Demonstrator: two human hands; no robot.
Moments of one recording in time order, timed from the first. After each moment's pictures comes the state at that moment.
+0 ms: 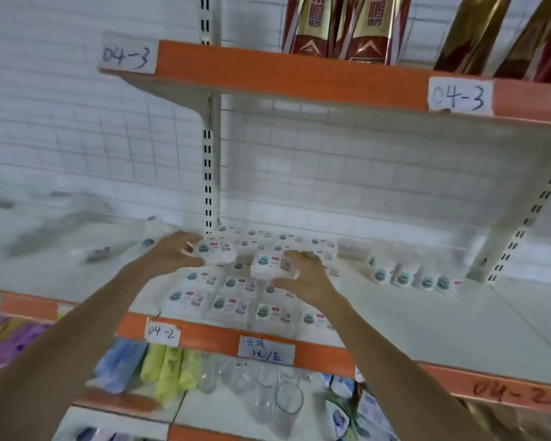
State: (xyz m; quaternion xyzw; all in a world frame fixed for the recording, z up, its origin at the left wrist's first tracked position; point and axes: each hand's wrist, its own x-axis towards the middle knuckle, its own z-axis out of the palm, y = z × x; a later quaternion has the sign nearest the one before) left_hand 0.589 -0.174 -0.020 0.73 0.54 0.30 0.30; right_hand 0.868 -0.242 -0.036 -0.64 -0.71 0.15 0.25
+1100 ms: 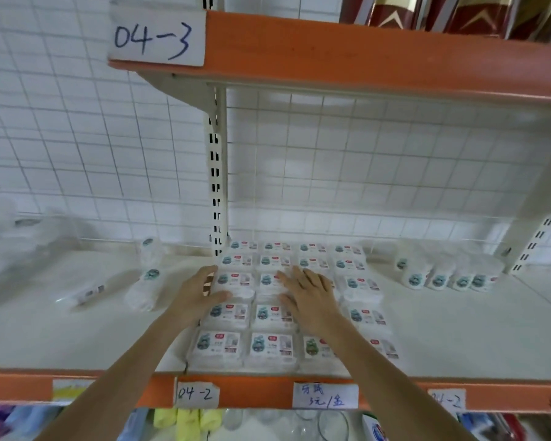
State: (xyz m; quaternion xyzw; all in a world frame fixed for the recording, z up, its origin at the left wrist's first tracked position) left_hand 0.586 -0.111 -0.086 0.69 0.52 0.31 0.39; right_hand 0.812 -0.186 -0.081 -0.69 -0.72 -0.05 0.05
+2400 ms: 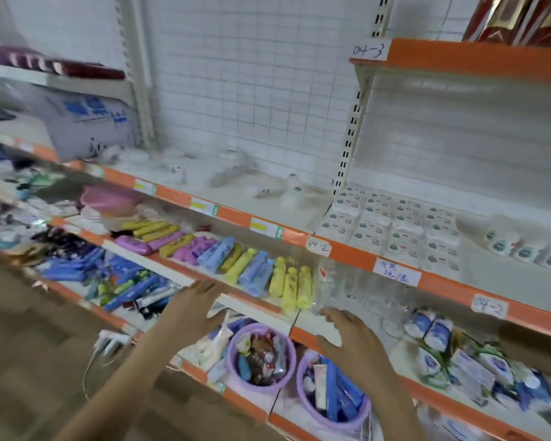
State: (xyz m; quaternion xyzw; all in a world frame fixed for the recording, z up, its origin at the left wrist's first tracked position) left_hand 0.366 -0.492 -0.121 0.79 0.59 0.16 -0.04; right_hand 0.666 -0.509 -0.105 -0.56 -0.80 0.12 0.16
